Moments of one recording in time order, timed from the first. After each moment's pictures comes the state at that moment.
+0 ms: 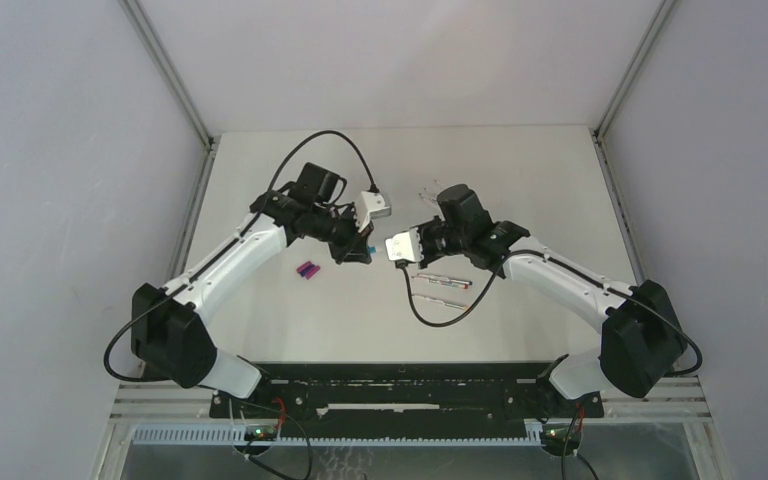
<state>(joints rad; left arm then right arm) -0.51 1.46 1.27 -0.82 0.62 0.50 0.66 1.42 1.04 -0.31 -0.45 -1.16</state>
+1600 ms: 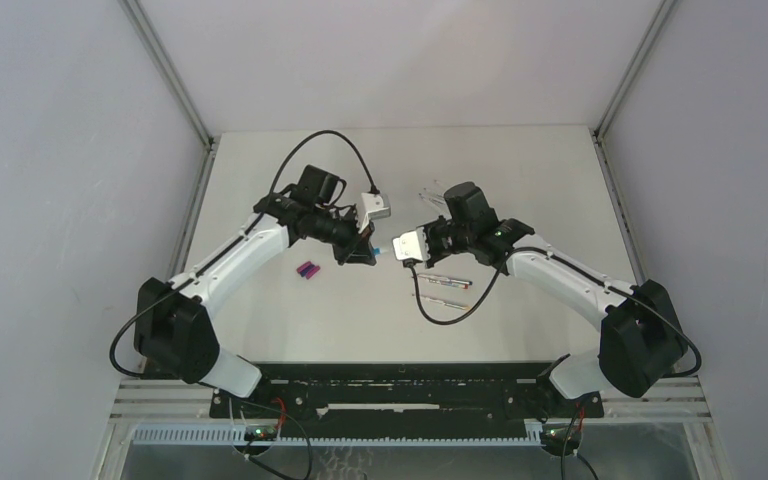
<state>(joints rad) -0.49 1.48 1.23 -0.74 0.71 0.53 0.61 1.42 1.03 -0.32 -0.52 -1.20</state>
